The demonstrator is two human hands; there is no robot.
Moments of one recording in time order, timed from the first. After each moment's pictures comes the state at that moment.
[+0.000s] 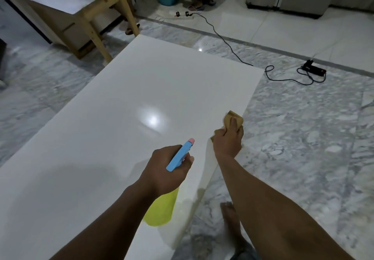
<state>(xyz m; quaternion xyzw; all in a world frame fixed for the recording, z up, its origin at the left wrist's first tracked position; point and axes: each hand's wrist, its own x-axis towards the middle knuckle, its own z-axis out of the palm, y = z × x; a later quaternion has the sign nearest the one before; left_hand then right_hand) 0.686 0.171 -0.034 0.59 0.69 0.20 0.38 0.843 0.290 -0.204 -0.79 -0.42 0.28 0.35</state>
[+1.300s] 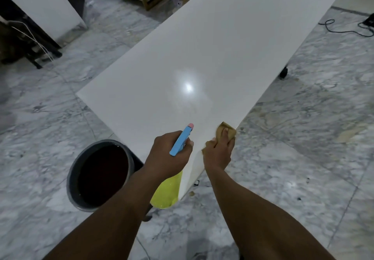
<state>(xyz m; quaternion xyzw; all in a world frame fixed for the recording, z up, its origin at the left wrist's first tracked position) 0.390 -0.557 -0.012 0.53 0.75 0.24 0.30 0.496 -0.492 -0.182 -0.76 -0.44 0.38 0.30</state>
